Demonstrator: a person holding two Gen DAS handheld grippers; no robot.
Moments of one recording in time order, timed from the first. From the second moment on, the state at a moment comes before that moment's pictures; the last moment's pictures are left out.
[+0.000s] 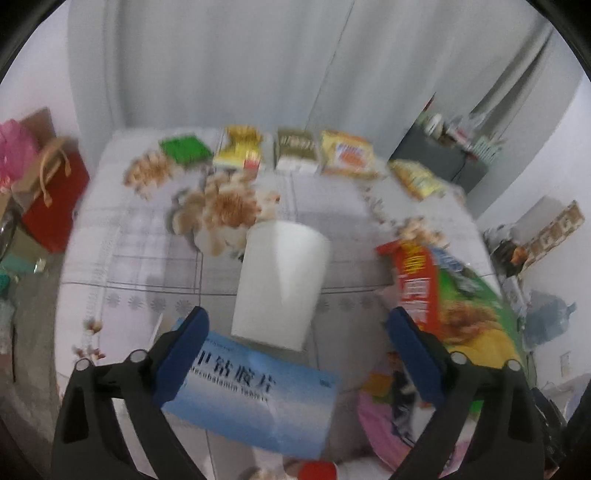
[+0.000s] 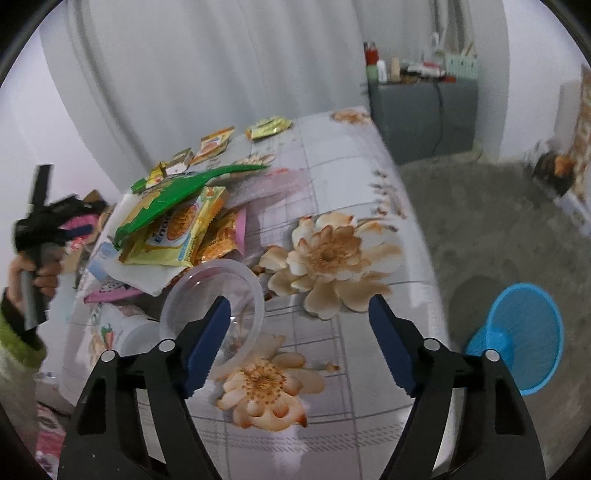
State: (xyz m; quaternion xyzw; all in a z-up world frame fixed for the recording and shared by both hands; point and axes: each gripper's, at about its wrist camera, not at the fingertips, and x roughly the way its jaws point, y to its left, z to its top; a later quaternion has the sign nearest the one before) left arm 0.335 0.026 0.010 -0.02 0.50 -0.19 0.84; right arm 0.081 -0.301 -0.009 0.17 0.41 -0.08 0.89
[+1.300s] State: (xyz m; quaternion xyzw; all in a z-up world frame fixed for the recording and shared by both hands) left arm 0.187 -0.084 0.136 -0.04 0.40 -0.38 0.83; right arm -0.060 -0.411 0.023 0.30 0.32 -0.19 0.88
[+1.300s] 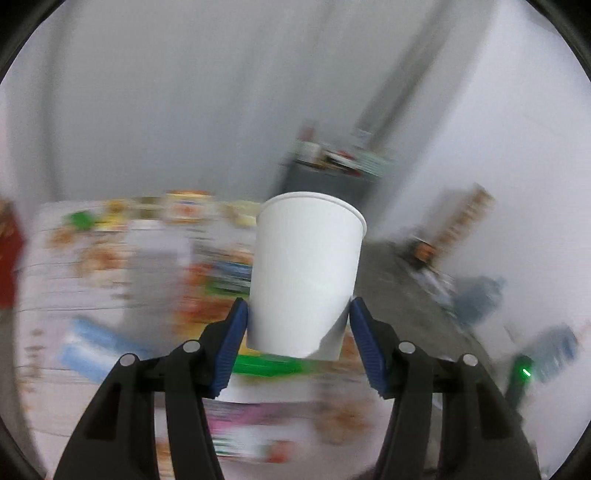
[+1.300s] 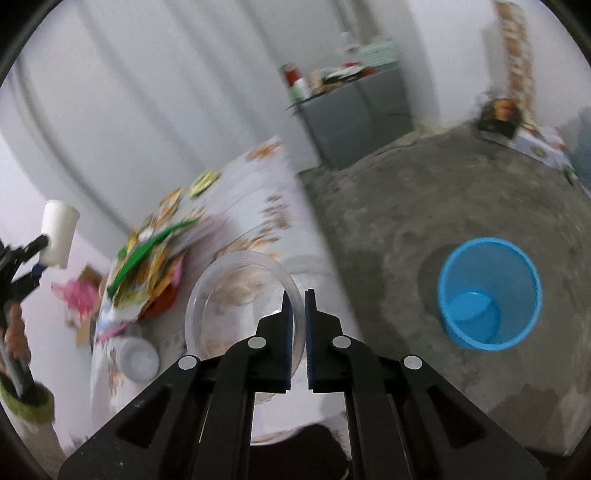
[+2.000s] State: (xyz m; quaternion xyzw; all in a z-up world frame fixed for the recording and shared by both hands) left arm 0.035 -0.528 -0.059 0.17 0.54 -0.49 0.67; right arm -0.182 -0.589 -0.103 0.51 0.21 -0.41 0.73
